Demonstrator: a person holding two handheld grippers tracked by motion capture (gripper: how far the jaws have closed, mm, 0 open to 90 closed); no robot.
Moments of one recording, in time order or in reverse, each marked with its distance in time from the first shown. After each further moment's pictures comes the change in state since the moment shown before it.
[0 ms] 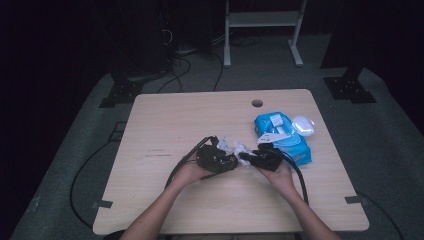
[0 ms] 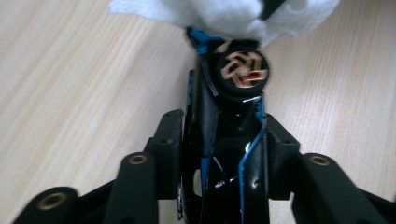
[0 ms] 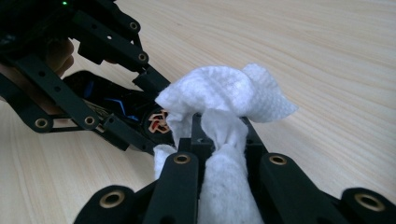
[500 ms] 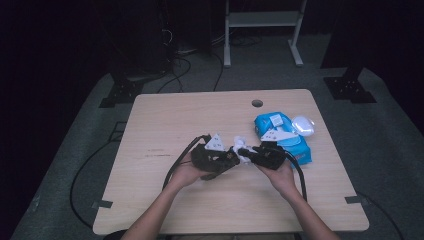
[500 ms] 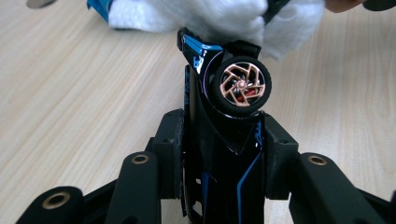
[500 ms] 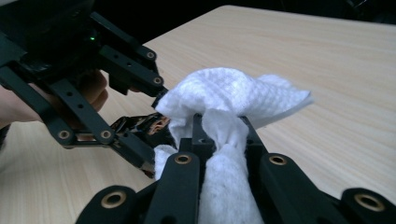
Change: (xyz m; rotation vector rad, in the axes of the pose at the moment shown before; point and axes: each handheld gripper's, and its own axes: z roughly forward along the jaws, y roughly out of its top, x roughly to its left) left arm -0.005 -0.007 -0.030 -0.224 -0.021 -0.011; right arm 0.013 0.014 -0.021 -0.127 0.060 -0.010
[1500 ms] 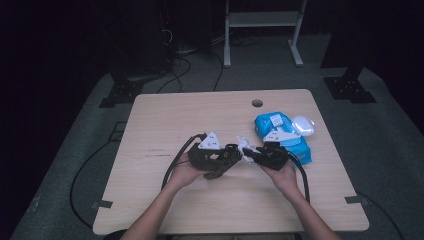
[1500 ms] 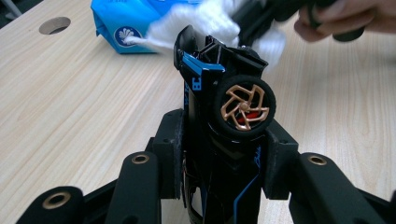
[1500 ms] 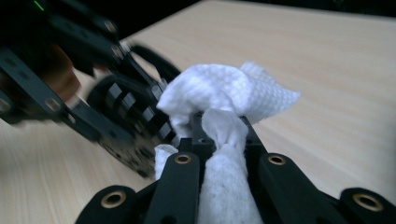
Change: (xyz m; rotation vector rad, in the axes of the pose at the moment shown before) left arm 0.001 -0.001 -0.009 -0.084 -0.009 -0.009; right arm -0.009 -0.008 -0.002 0.024 -0.045 0.020
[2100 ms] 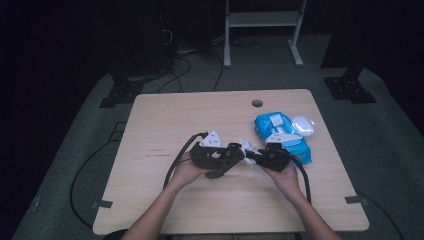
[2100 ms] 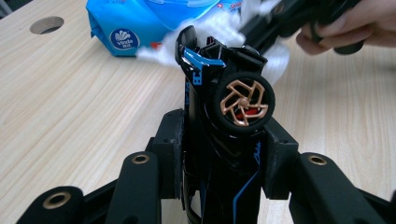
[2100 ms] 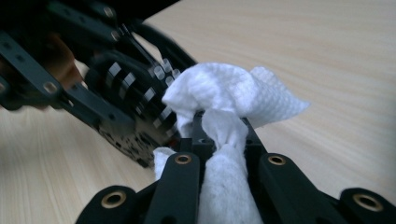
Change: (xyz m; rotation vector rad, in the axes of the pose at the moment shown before) left arm 0.005 0.002 0.010 -0.010 -0.027 -0.021; right arm -0.006 -0.007 -0.002 0.012 0.007 0.038
